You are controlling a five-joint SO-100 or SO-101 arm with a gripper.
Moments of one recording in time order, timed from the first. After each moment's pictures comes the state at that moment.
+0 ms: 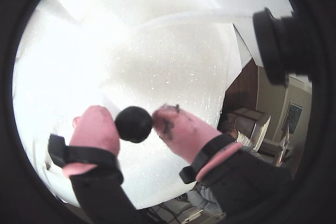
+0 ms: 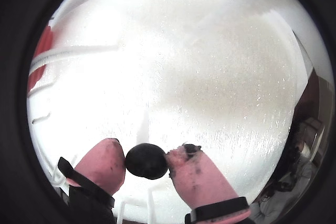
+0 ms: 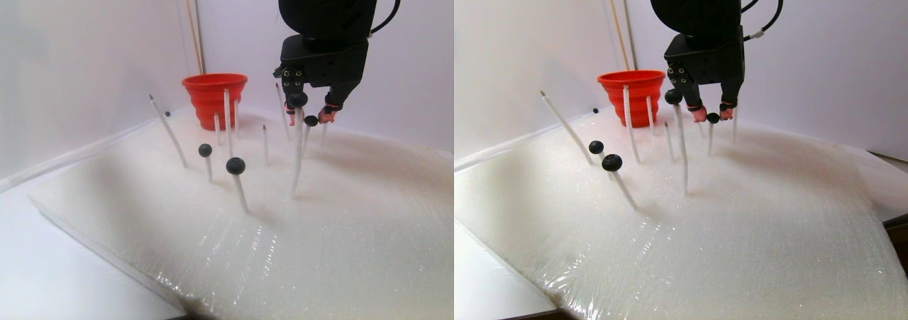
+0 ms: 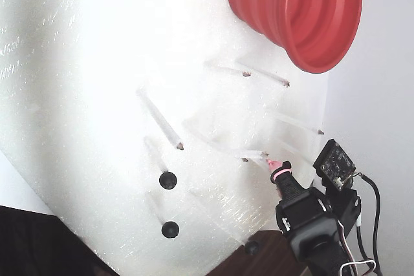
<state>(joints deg) 25.6 89.6 130.9 -21.2 -91.0</state>
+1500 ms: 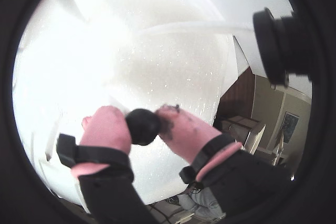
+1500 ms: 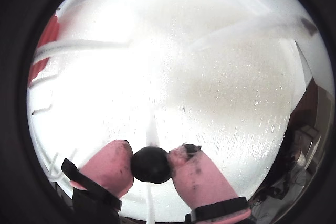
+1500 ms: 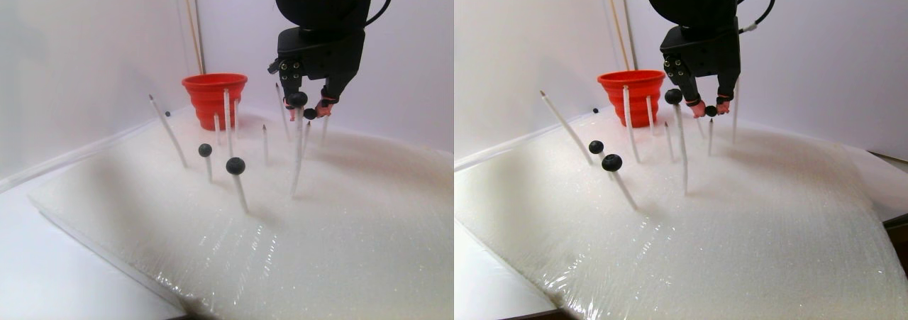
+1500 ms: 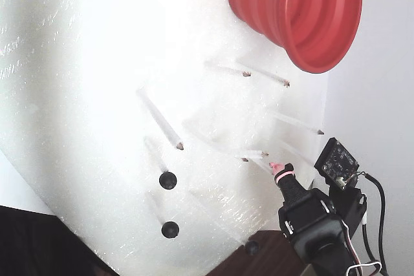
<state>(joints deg) 24.5 94.2 132.5 -18.3 -94.1</state>
